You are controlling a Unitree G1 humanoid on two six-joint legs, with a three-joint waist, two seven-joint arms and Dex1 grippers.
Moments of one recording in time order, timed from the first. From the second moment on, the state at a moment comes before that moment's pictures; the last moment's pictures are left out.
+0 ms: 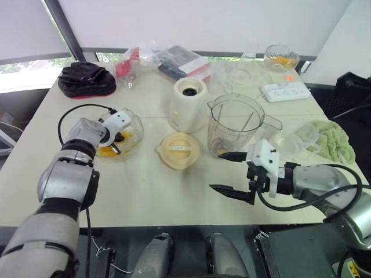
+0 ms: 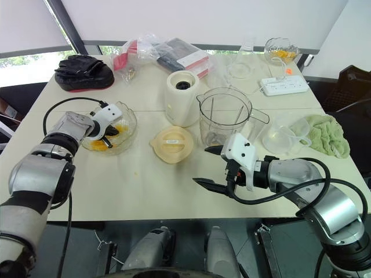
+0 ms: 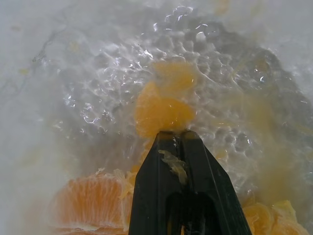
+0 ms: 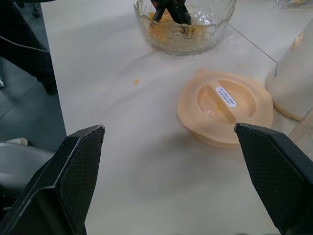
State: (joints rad) left arm -1.13 0.52 -0.20 1.37 0.36 0.14 -0.76; right arm -0.16 -0.83 0.00 -0.69 0.60 0.75 0.78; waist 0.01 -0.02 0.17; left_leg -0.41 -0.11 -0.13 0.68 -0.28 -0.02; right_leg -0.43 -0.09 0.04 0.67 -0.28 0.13
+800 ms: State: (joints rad) left arm -1.18 0.53 -0.13 1.35 0.28 0.12 -0.85; right arm -0.25 -0.81 0.07 -0.60 0.54 0.70 0.84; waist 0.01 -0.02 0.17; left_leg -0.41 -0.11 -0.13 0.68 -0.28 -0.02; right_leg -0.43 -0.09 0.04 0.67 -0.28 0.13
